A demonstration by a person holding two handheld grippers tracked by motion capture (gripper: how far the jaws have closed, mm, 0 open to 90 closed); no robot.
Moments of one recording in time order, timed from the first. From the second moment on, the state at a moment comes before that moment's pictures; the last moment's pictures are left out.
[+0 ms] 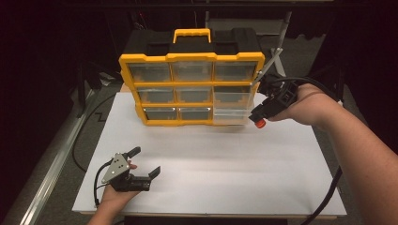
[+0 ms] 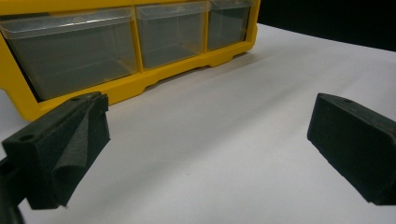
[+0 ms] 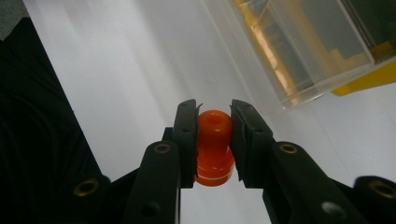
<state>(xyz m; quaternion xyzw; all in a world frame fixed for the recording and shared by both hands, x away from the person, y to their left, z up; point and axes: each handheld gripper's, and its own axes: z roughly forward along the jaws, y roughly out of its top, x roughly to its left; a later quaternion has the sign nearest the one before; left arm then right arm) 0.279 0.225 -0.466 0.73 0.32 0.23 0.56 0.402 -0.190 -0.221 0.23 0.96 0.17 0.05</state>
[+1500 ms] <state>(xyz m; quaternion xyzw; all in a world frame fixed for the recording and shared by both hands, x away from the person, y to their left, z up) 0.281 0.228 -0.466 0.73 0.32 0.22 0.56 0.467 -0.134 -0.213 0.24 0.95 0.17 0.07</state>
